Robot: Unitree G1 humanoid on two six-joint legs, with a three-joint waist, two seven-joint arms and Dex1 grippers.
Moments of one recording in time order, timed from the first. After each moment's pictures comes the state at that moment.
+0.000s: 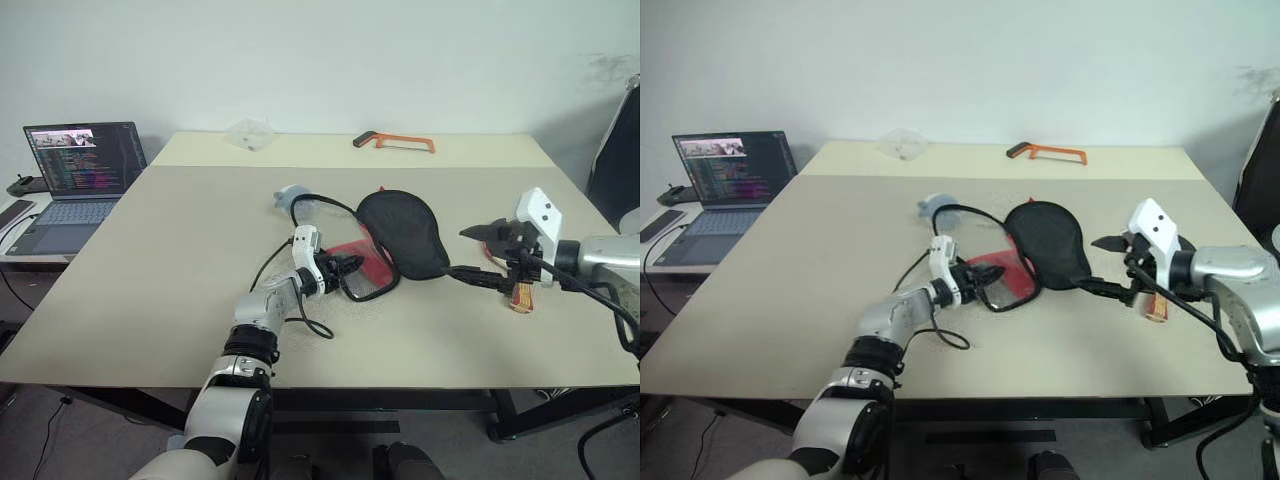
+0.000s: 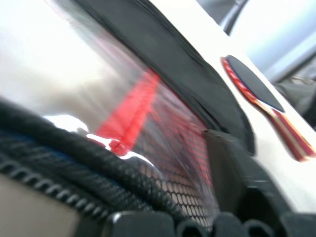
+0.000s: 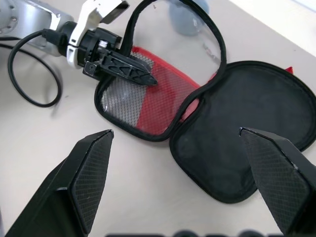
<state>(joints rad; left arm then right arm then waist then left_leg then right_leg) -0.78 0.10 0.12 0.63 -0.36 0.51 -0.61 -0.54 -0.90 -0.04 -0.19 0.46 0.72 0.94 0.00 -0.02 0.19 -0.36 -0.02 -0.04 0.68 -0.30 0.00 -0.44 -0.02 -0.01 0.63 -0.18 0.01</state>
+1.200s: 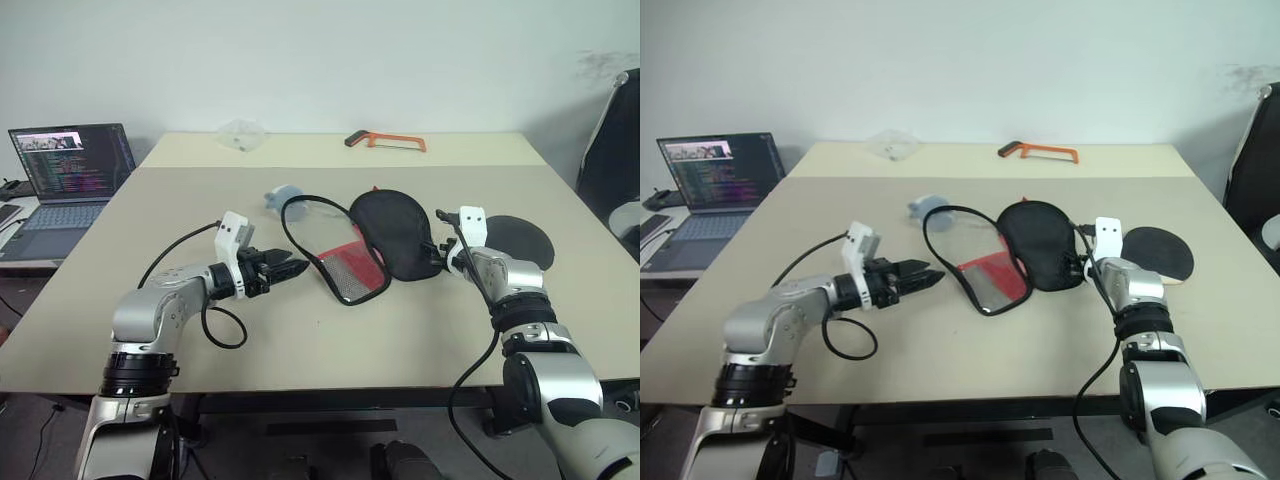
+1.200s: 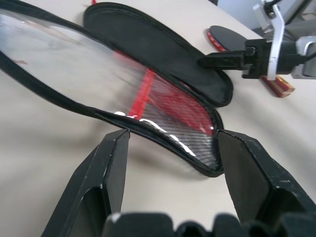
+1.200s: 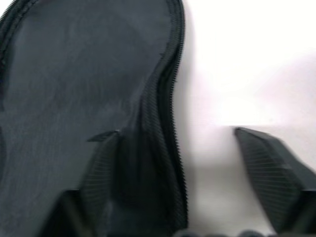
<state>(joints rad) -0.55 0.55 0.12 0.03 -0.51 0.84 -0.80 -0.93 -0.30 -0.18 0.77 0.22 0.63 0.20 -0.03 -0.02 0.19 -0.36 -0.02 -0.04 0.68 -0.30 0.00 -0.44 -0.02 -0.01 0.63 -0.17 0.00</state>
